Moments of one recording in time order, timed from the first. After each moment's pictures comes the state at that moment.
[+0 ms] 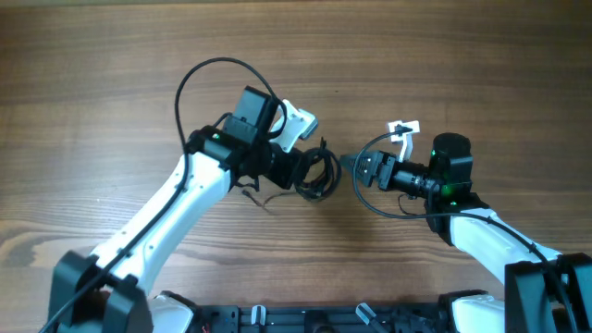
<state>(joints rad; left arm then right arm) -0.47 1.51 1.12 -0.73 0.49 0.03 0.13 1.43 0.41 0.49 -0.90 0.68</state>
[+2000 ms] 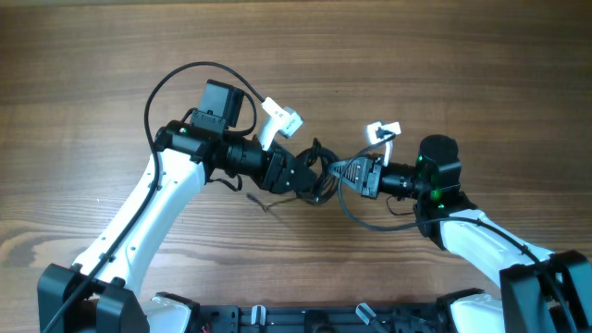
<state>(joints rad) -0.33 1.48 1.11 -0.82 0.95 0.16 0.24 1.43 0.41 0.65 -0.99 0.73</state>
